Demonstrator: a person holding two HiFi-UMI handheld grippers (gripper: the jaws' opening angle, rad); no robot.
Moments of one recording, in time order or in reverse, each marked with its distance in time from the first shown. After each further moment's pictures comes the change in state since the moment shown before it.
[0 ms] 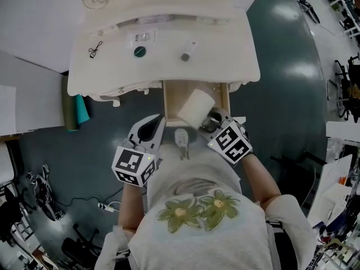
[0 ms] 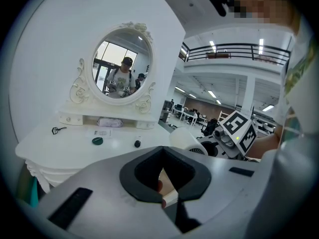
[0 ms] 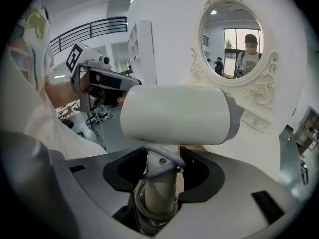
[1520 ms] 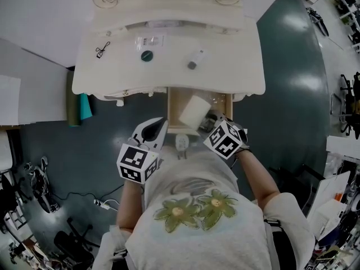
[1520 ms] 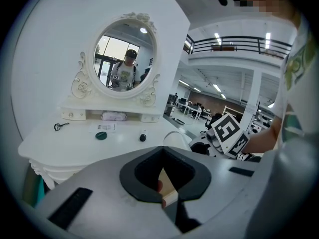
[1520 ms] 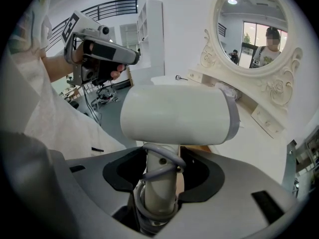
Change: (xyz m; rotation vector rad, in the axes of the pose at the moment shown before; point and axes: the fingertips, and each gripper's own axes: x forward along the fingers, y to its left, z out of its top) left arm 0.022 0.024 -0.013 -0.007 0.081 0.049; right arm 0.054 -0.029 -0.032 -0.132 0.167 0.055
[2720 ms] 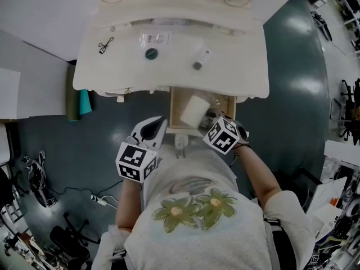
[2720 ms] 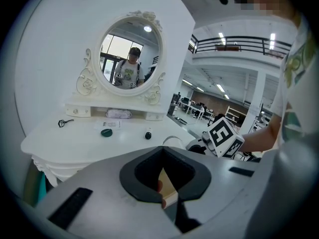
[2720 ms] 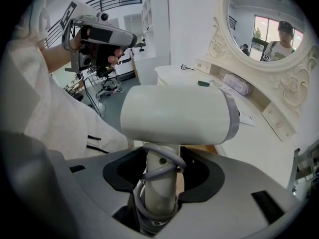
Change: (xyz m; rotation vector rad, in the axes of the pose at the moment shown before) left arm -0.002 0.021 -0.005 -0.032 0.013 0.024; right arm 0.030 -0.005 -0.010 -0.055 0.102 0.056
